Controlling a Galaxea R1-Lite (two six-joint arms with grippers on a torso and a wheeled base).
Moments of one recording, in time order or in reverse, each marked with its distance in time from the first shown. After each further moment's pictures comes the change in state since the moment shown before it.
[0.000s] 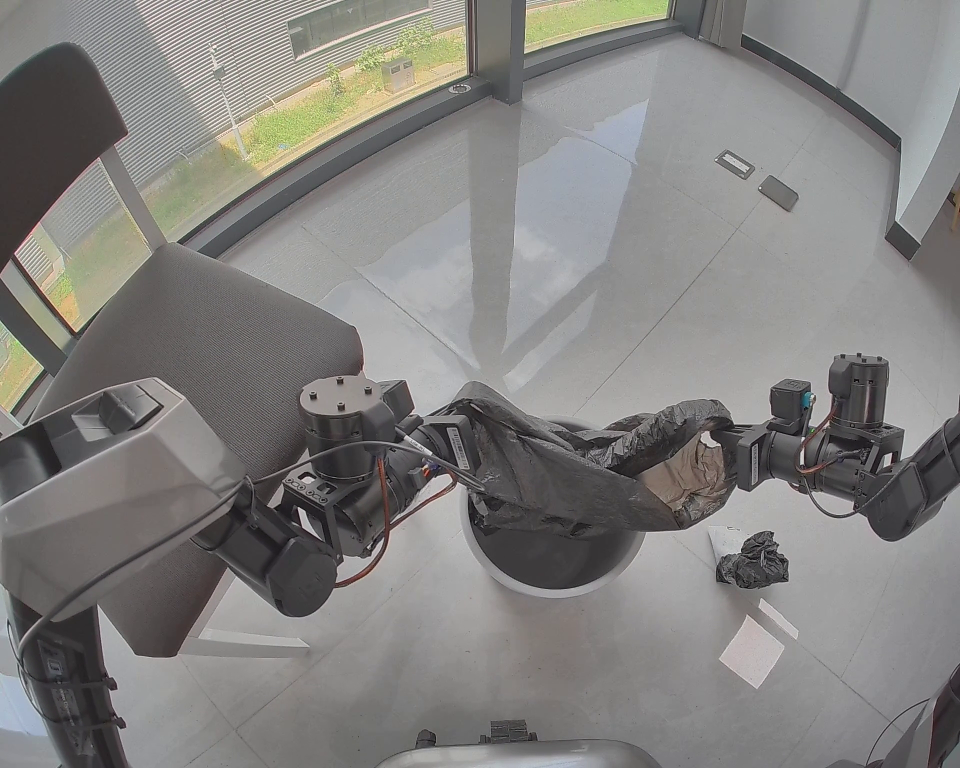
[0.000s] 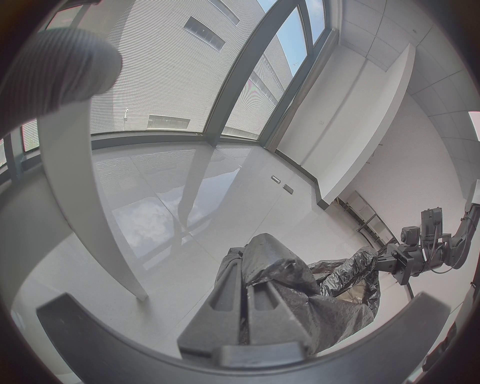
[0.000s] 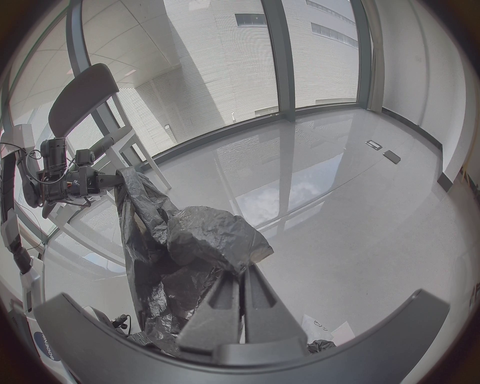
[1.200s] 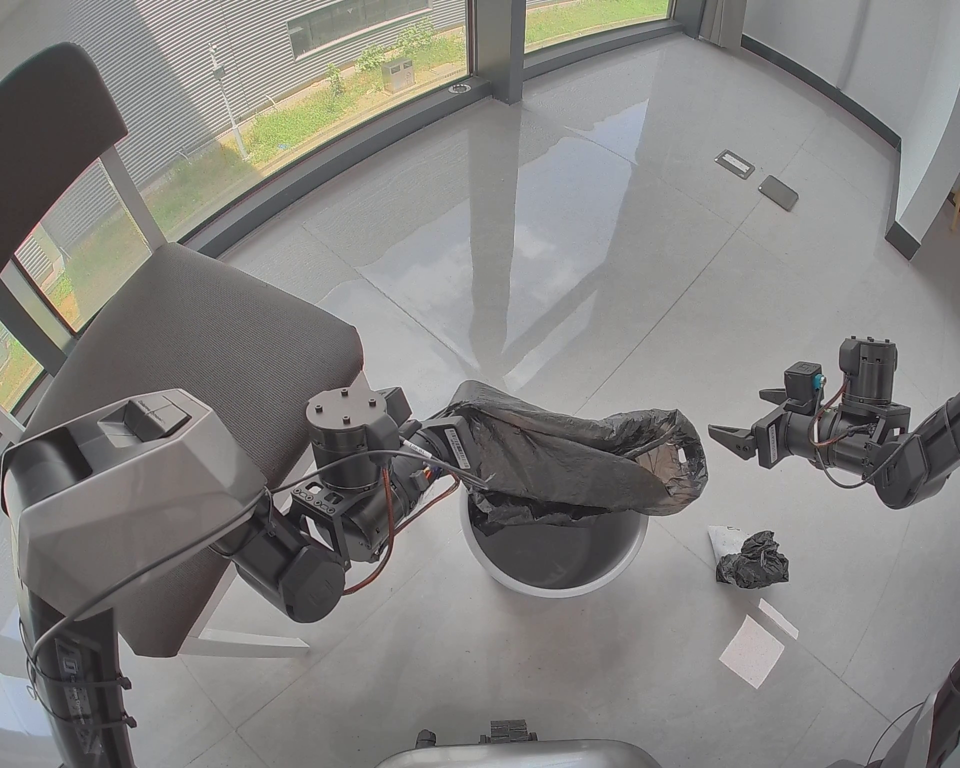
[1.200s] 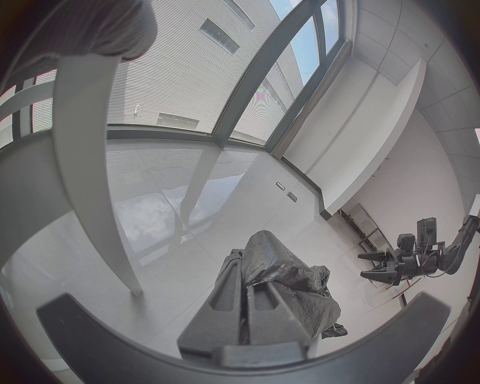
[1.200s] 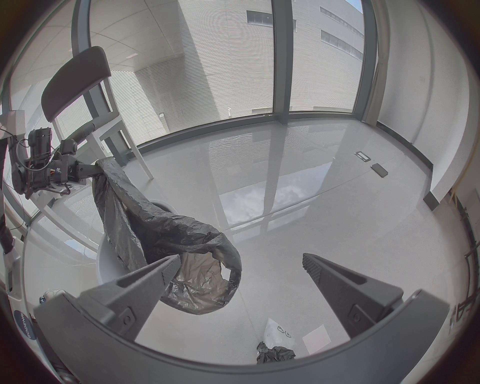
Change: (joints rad) left arm 0.007 0.030 0.030 -0.084 0.029 -0.079; right arm -0.095 0.006 -0.085 0.089 -0.002 -0.137
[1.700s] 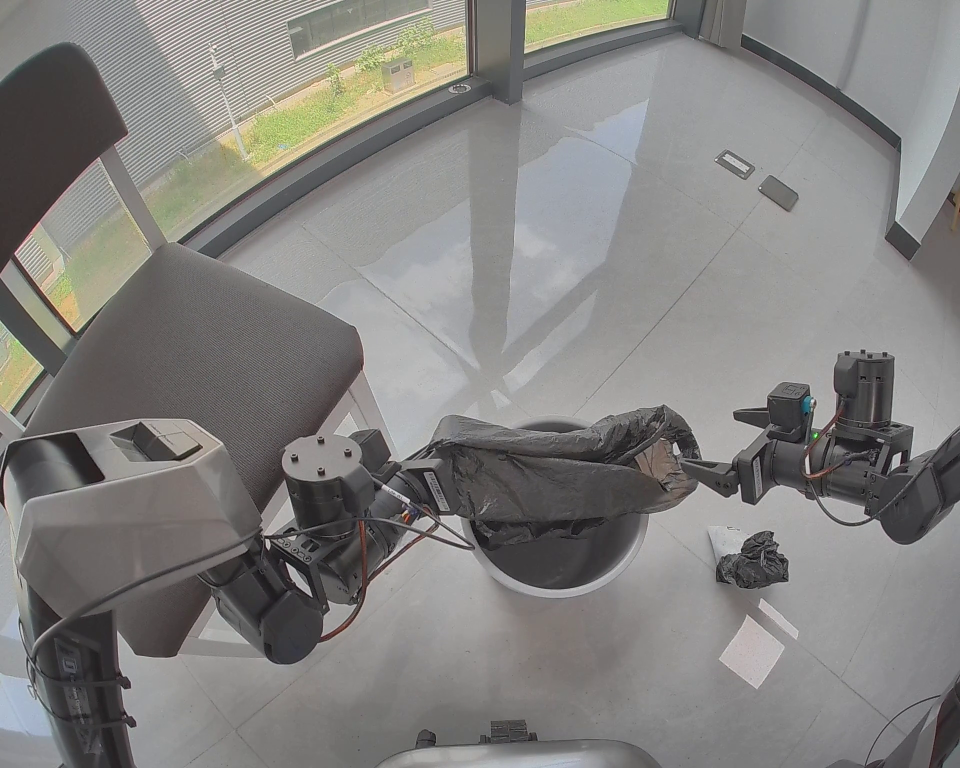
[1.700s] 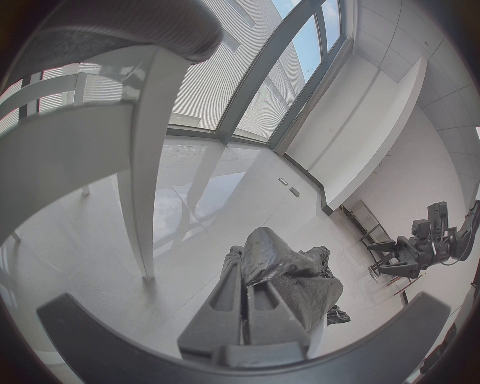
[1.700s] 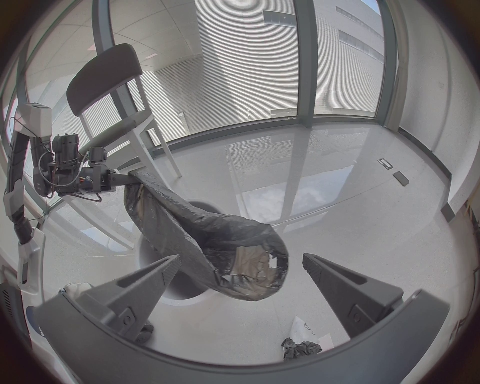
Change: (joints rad) left arm 0.000 0.010 0.200 -0.178 0.004 -0.002; right arm 0.147 -0.095 0.120 -0.001 -0.010 -0.006
